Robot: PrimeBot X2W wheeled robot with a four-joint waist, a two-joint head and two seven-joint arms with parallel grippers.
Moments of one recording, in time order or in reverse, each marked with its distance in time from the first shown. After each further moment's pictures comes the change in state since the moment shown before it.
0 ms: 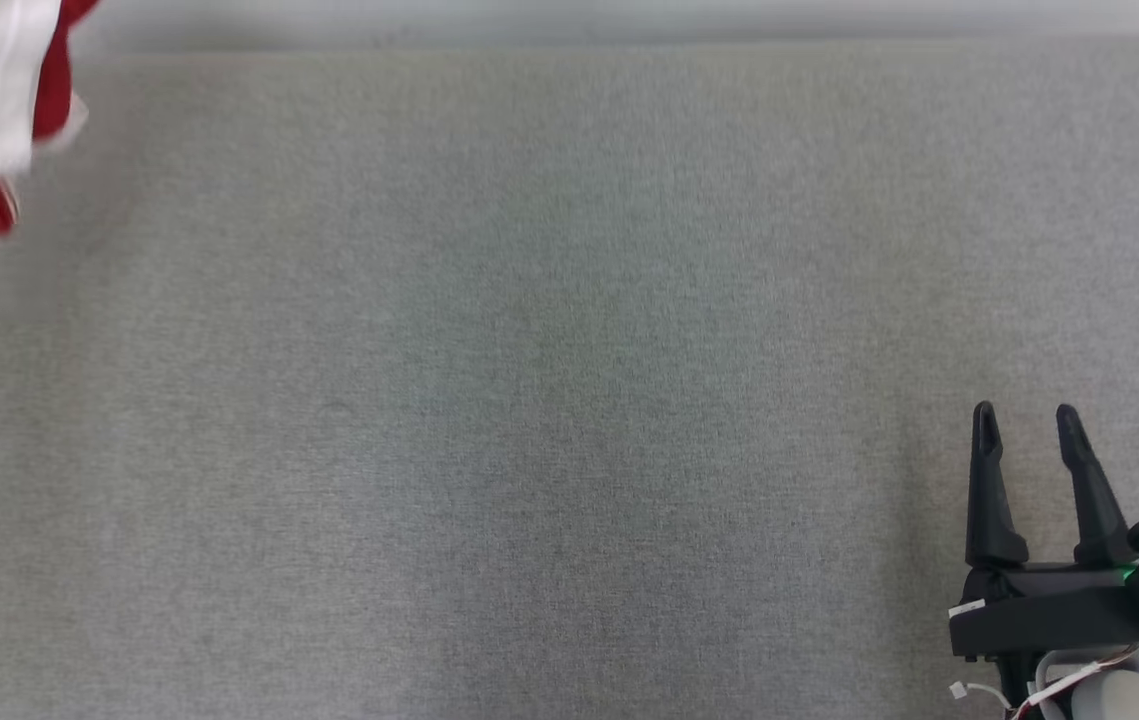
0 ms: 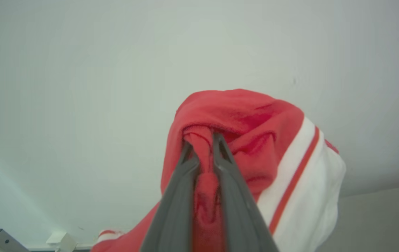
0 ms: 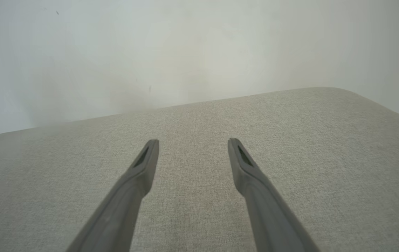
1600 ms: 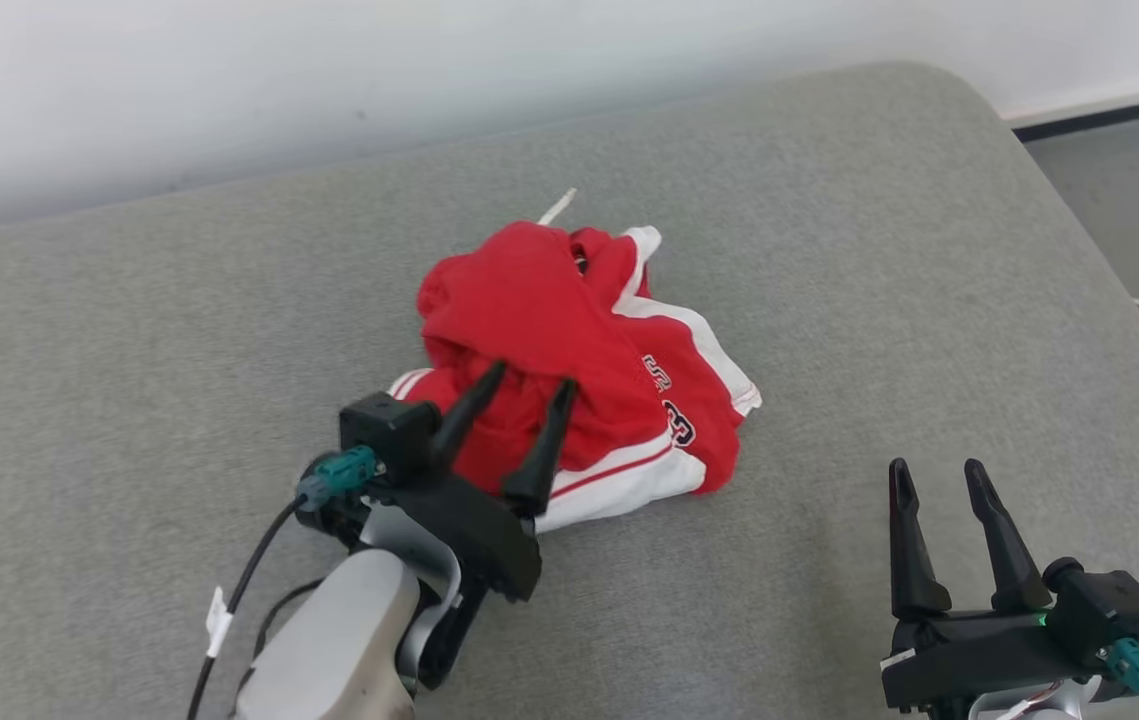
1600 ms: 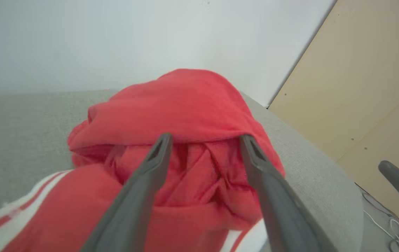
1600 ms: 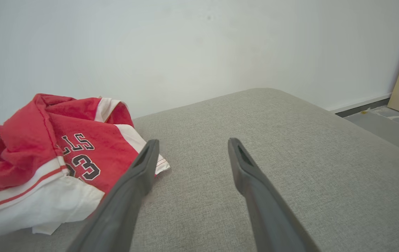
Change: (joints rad) left arm 0.529 -0.523 -0.325 -0.125 -0.200 0.046 -0.144; right arm 0.042 0.036 0.099 0.056 0.049 0.000 -0.004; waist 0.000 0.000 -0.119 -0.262
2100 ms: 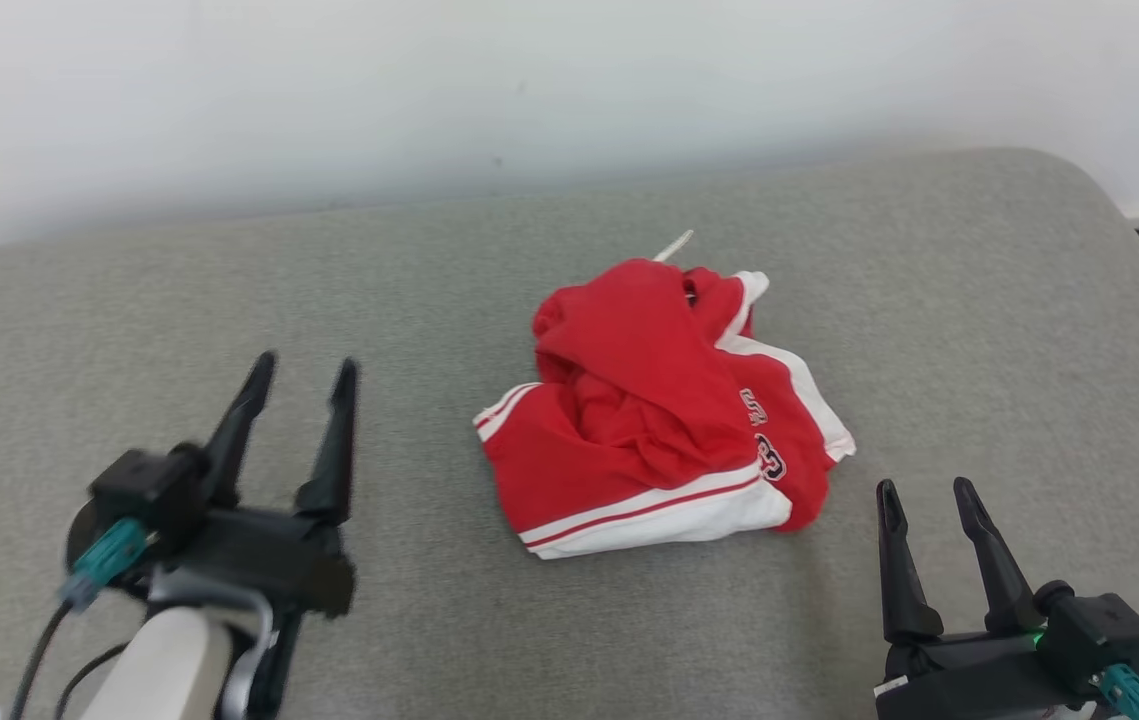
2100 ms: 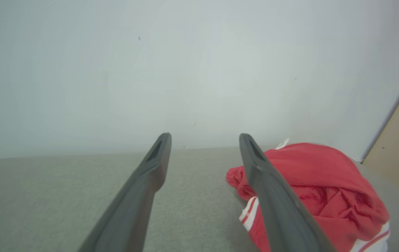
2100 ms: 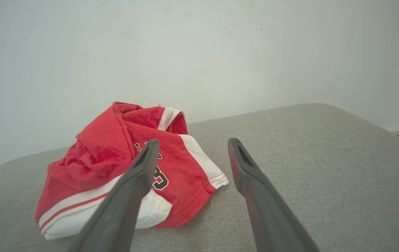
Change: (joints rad) left arm 0.191 0.177 0.253 -0.282 0.117 0.079 -0.042; right arm 0.048 0.000 0.023 -0.044 -0.024 0.000 0.000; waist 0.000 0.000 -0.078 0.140
